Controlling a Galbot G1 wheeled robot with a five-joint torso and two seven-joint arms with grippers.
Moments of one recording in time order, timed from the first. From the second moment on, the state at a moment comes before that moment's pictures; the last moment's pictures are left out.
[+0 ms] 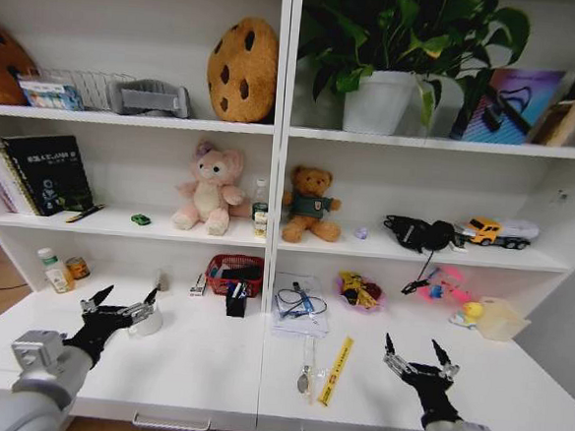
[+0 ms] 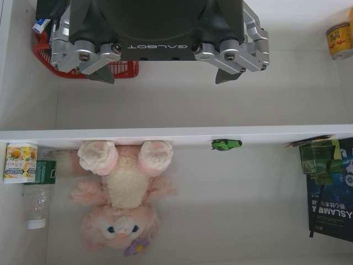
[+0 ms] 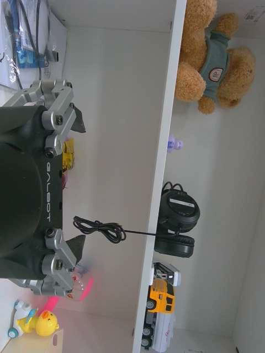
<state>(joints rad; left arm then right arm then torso) 1.80 -0.97 -0.98 -2.47 -0.76 0.39 -0.26 -1.92 1.23 0.73 2.32 0.27 0.01 0.28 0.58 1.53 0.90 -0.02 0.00</state>
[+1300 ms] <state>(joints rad) 1.80 -0.97 -0.98 -2.47 -0.76 0.39 -0.26 -1.91 1.23 0.73 2.31 0.27 0.00 0.27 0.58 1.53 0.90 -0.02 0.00</state>
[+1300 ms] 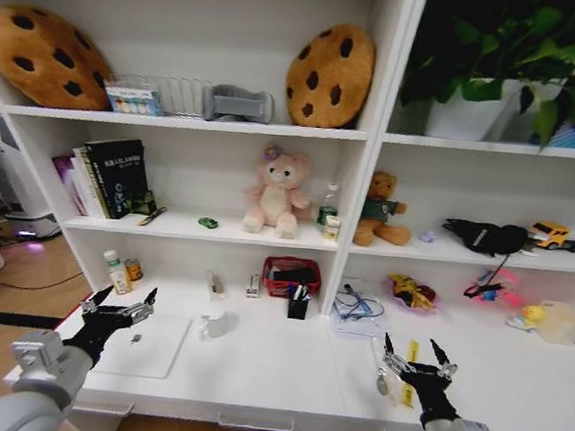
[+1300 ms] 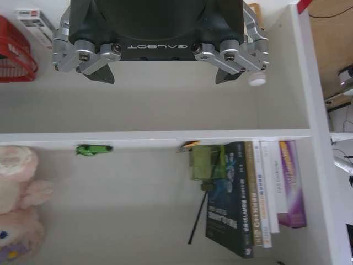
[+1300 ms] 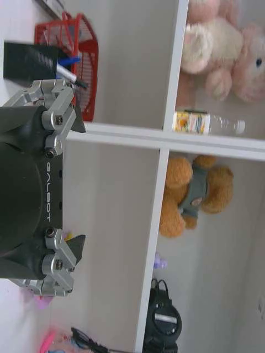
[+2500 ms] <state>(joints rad) 1.80 -0.97 -0.98 -2.47 -0.76 0.39 -0.26 -1.91 1.23 0.73 2.31 0.27 0.00 0.27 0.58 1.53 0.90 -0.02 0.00</state>
